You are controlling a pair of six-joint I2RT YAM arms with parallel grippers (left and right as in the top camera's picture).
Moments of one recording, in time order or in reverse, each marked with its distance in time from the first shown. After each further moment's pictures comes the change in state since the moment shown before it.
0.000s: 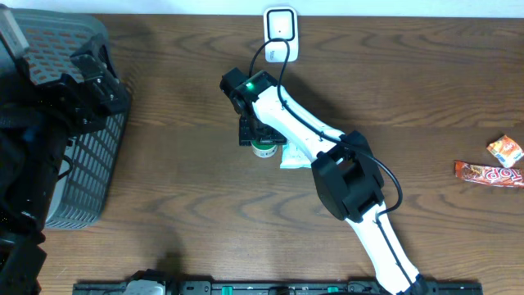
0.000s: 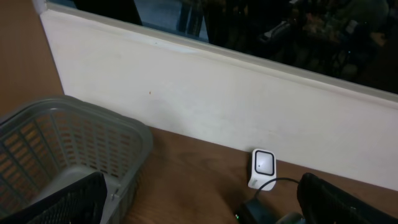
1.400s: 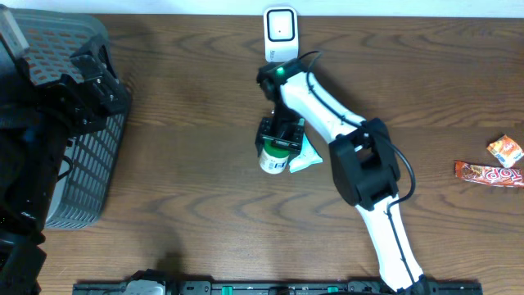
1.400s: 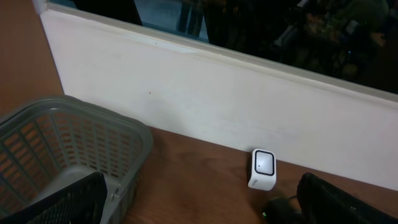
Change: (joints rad) left arm 0.000 -0.001 0.000 0.000 0.000 0.000; right arm -0.160 0.004 -0.048 -0.177 -0.435 -0.013
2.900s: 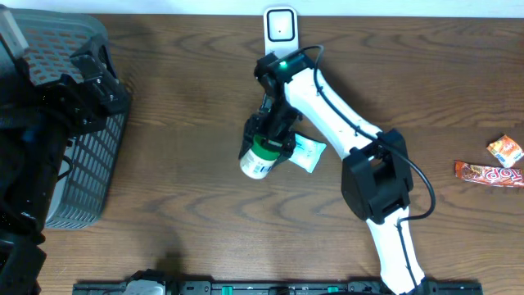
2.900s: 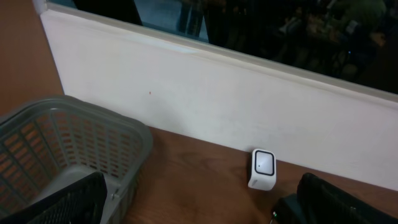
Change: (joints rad) left arm 0.000 0.000 0.000 0.000 0.000 0.000; right arm 0.048 -0.143 0.000 -0.095 -0.262 -0.076
